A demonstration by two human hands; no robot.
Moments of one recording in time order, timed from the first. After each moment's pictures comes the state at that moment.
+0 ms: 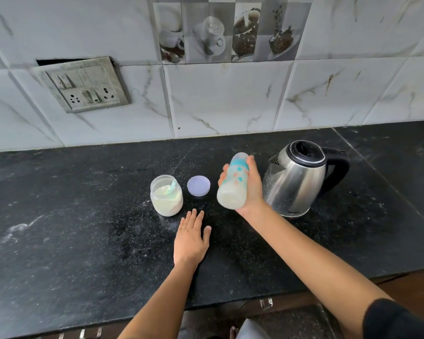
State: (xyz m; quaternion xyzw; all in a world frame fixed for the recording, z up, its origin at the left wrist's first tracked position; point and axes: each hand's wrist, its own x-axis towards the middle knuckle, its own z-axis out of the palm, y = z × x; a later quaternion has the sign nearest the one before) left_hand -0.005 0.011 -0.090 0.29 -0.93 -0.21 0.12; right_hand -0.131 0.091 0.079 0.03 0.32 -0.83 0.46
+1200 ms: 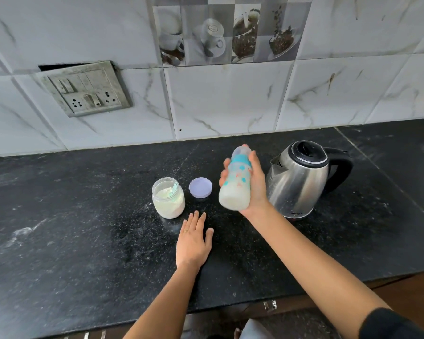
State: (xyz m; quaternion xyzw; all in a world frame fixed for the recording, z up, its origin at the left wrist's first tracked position) left_hand -0.005 0.012 -0.087 0.29 -0.93 -0.21 0.12; right_hand -0.128 0.096 0.092 -0.05 0.27 -0.85 0.46
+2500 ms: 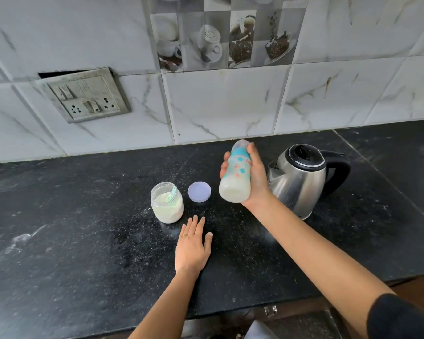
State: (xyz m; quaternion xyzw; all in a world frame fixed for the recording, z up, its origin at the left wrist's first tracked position) left_hand -0.005 0.012 -0.088 0.30 -0.93 -0.20 0.12; right_hand -0.143 0.092 0.113 -0.04 0.29 -0.82 0.48
